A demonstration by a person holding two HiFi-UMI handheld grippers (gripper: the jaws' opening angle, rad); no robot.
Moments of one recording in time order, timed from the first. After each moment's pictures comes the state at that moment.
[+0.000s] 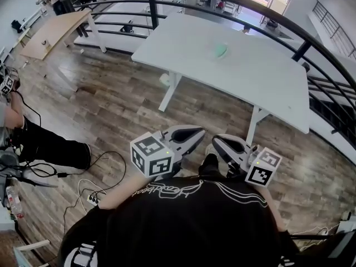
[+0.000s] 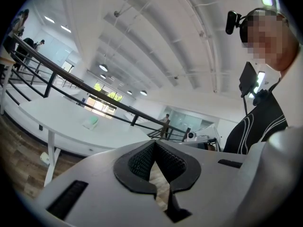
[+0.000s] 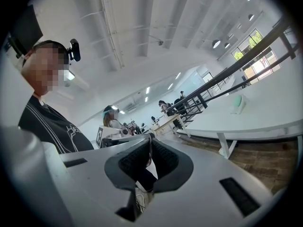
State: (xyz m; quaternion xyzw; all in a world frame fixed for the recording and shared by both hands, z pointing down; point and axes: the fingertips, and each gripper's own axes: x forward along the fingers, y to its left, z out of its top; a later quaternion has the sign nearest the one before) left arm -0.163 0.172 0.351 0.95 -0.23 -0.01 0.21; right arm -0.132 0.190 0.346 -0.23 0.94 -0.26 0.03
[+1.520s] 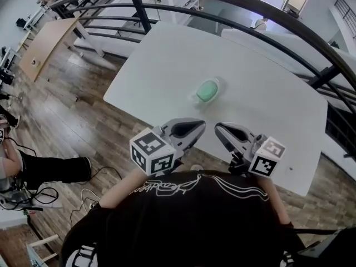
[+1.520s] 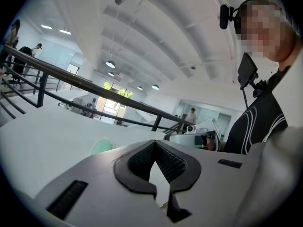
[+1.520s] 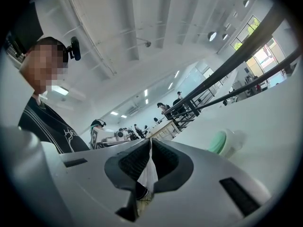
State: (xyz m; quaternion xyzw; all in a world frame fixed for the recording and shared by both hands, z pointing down) left arm -0.019 -0.235 0.383 0.93 -0.29 0.06 0.21; right arm 0.014 -0.233 0.373 -0.19 0.94 -0.29 0.05
